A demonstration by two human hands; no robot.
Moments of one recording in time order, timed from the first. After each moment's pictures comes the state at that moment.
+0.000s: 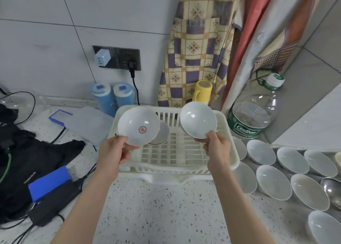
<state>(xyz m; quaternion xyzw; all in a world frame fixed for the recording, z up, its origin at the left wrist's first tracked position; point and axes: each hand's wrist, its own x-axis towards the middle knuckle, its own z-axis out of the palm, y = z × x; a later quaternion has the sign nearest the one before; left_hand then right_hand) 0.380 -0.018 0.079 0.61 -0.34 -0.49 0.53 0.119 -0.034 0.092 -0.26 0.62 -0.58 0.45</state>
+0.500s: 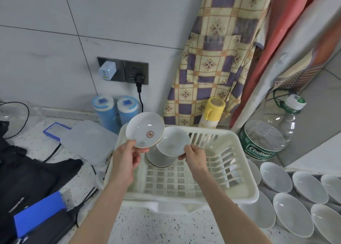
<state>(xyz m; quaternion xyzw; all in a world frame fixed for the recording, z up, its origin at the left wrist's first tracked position) 0.377 -0.098 0.059 0.56 -0.23 -0.53 0.59 0.179 -0.120 0.040 -0.42 0.67 -0.42 0.44</state>
